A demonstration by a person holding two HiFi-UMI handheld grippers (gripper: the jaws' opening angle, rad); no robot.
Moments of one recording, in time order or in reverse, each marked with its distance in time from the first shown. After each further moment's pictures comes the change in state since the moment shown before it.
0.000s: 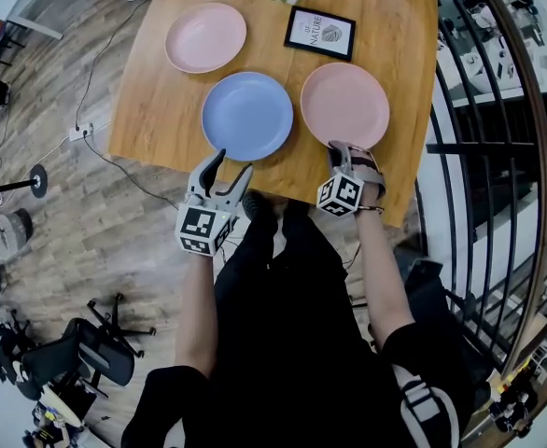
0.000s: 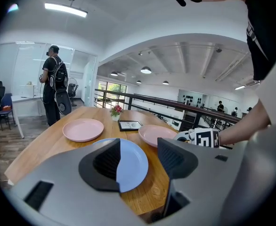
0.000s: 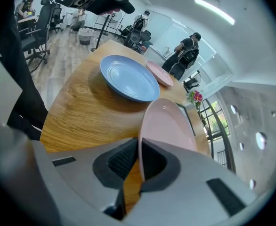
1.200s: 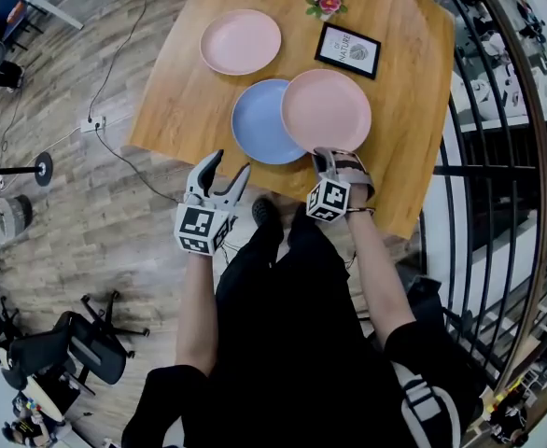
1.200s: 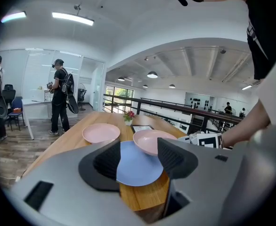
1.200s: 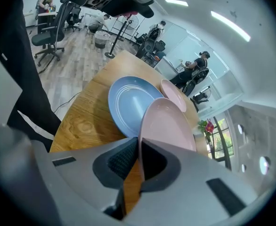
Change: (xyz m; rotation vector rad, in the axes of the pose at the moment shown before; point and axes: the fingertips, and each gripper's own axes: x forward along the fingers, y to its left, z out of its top) left arm -0.054 0.054 0.012 -0.002 -0.044 0.092; right arm 0.004 0.029 0.103 -0.154 -0.097 0.050
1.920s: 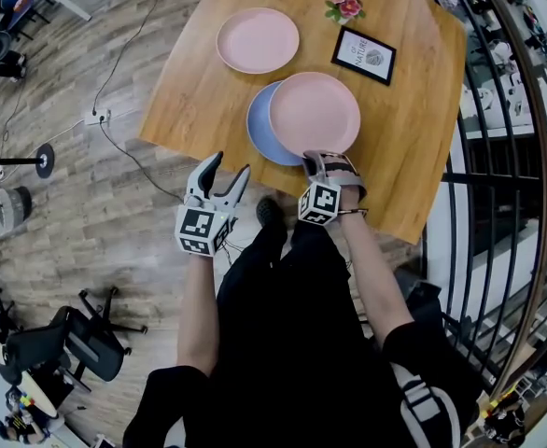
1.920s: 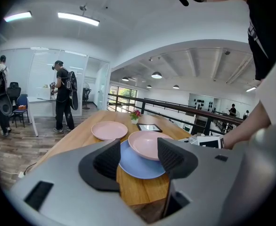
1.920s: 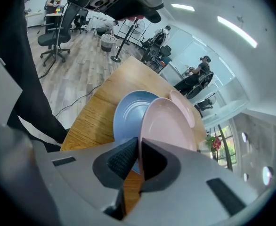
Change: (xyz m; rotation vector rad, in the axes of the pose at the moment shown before) left arm -0.022 0.037 -0.012 -0.021 -0.023 0.041; right arm 0.017 0.022 0.063 -0.057 -0.054 0.034
